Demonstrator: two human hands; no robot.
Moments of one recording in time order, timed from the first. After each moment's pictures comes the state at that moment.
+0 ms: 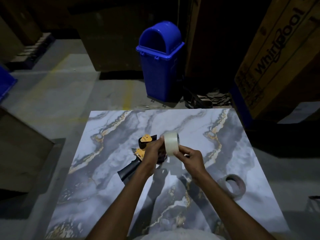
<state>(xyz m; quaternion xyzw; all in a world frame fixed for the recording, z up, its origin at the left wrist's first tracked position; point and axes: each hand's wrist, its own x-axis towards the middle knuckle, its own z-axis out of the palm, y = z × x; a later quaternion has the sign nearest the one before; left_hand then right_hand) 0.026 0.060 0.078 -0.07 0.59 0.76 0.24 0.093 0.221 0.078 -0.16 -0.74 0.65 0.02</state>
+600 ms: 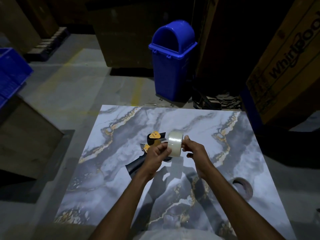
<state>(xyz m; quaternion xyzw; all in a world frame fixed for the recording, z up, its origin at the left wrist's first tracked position) 0.054 0.025 0.071 0.01 0.65 0.74 0.18 0.081 0.205 0.125 -0.19 -0.70 0.68 -0.07</state>
